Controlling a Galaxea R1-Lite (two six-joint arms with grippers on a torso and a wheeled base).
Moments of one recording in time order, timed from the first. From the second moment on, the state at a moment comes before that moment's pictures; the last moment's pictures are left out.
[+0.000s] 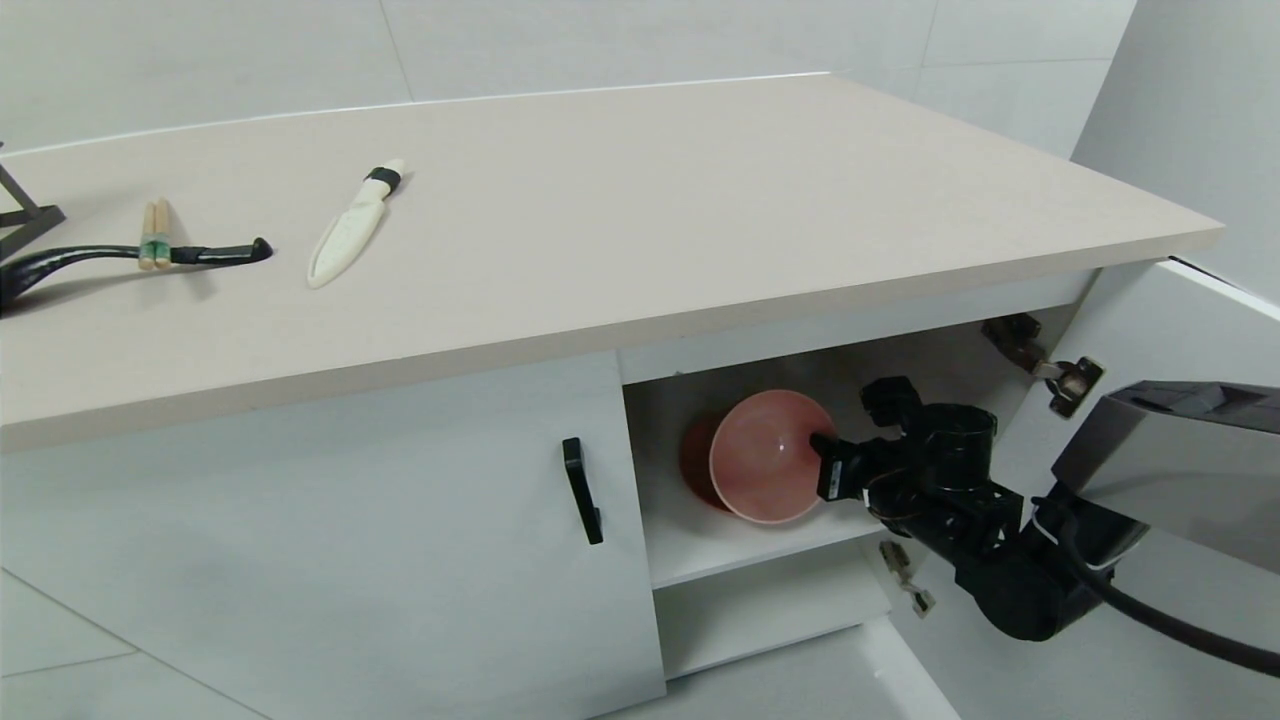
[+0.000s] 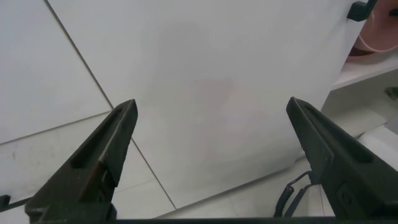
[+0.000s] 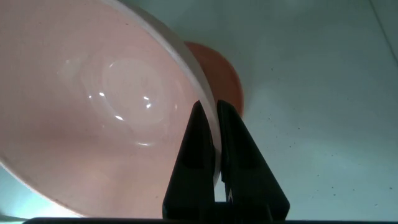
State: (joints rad) left arm 0.00 0.00 0.00 -0.04 -0.06 0.10; right arm 0.42 2.26 -0.84 -1.26 -0.03 0.16
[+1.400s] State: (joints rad) left arm 0.00 0.00 0.00 -0.04 -0.04 0.09; right arm 0.46 2.23 -0.82 -1.31 -0.02 0.12
